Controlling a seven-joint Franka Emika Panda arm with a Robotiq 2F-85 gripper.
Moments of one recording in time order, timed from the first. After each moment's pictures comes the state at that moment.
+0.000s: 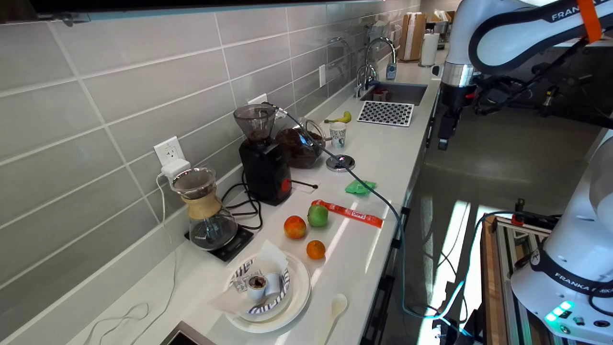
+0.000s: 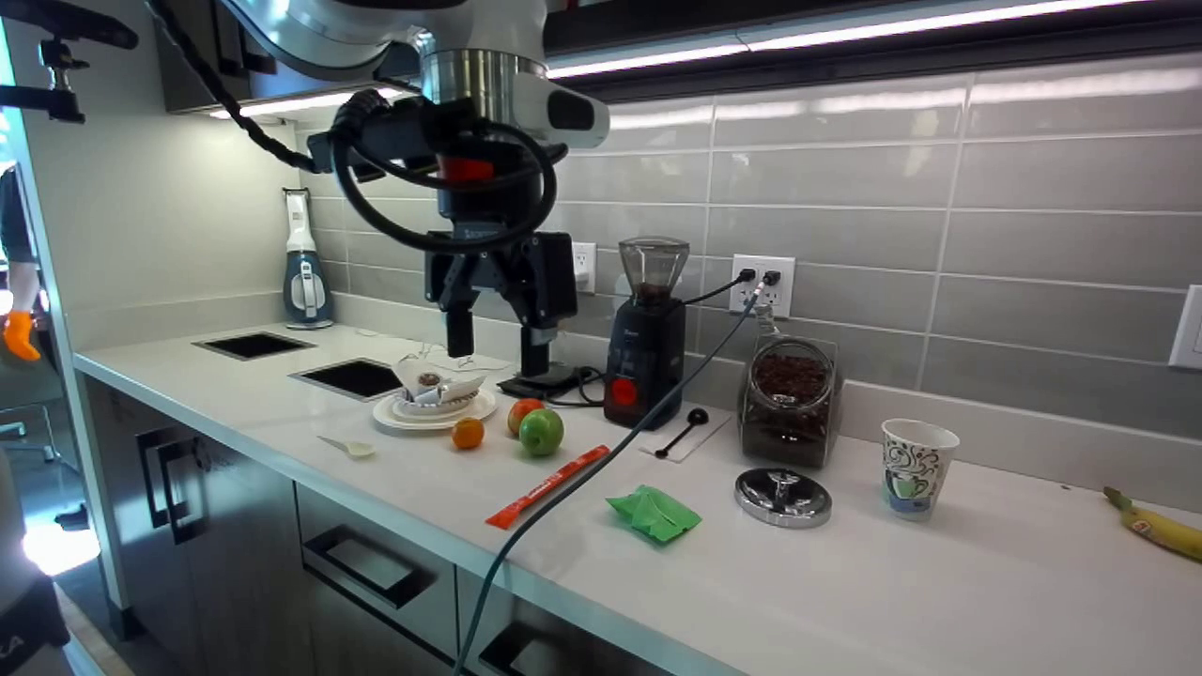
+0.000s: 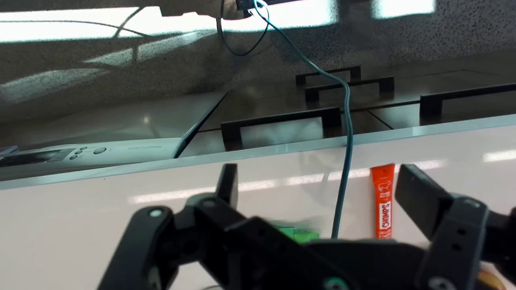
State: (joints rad) arm -0.26 -0.69 -0.30 -2.71 -0.27 2.04 -0.24
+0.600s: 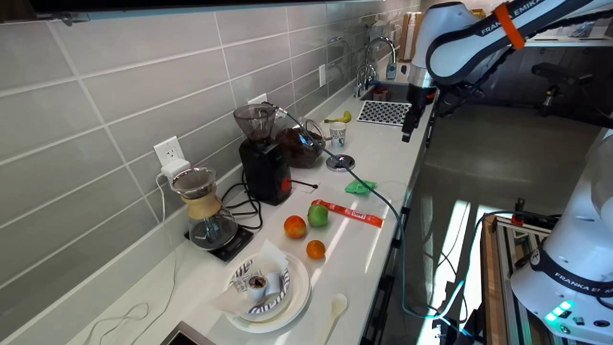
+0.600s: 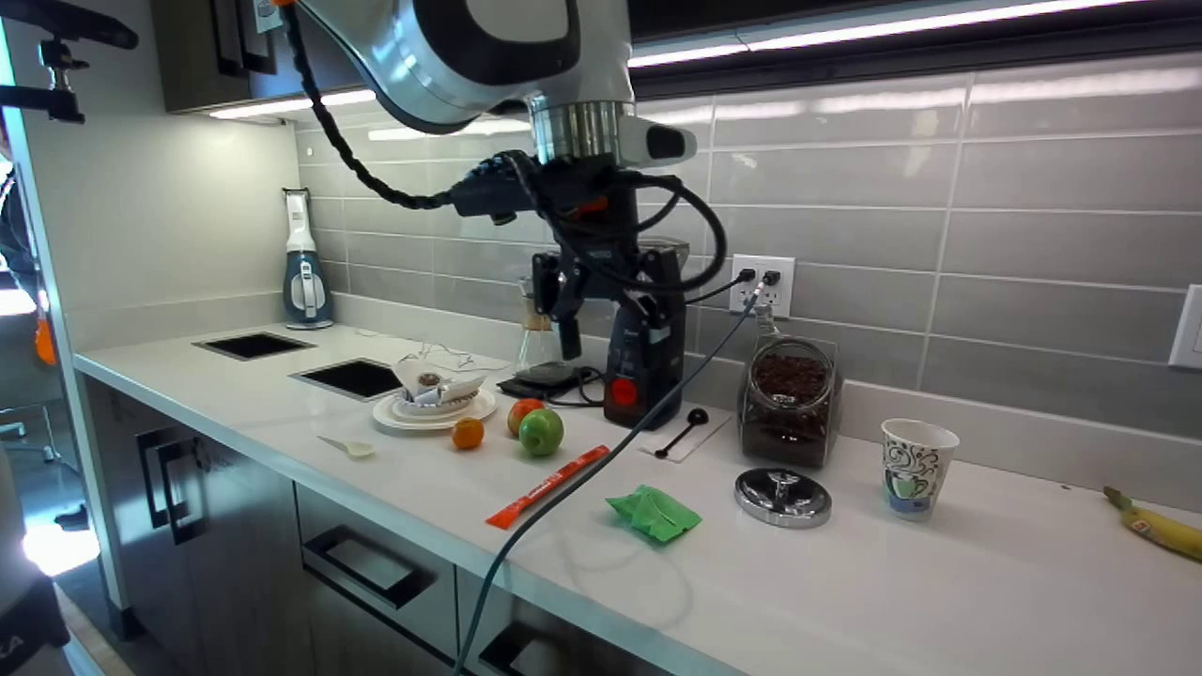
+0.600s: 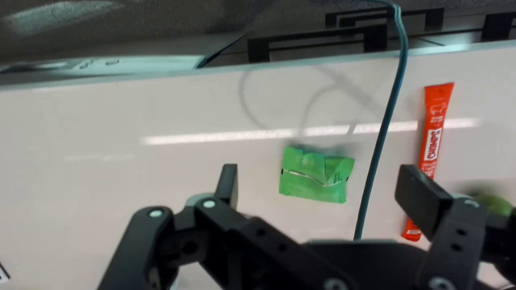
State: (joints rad) arm -0.22 -0.37 -0.32 -2.54 -0.23 2.33 -0.31
